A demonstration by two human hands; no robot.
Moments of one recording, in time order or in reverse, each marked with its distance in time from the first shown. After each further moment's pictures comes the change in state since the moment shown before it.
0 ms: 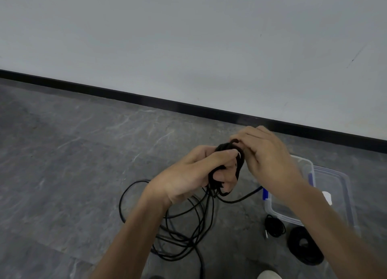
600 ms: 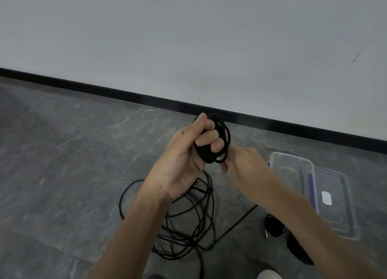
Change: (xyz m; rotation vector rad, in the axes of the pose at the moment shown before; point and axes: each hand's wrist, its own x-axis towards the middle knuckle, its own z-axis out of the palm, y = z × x) left_hand 0.002 0.008 -0.004 -0.597 0.259 0.211; right_hand 0.003 -0.031 0.012 0.121 -0.414 0.239
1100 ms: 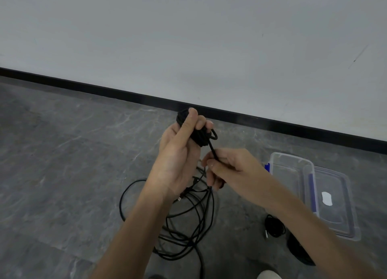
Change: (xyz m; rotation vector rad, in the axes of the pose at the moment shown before) left_hand 0.006 -0.003 -0.005 0.178 0.181 0.278; right_hand -0.006 -0.013 0.001 0.653 -0.115 0.107
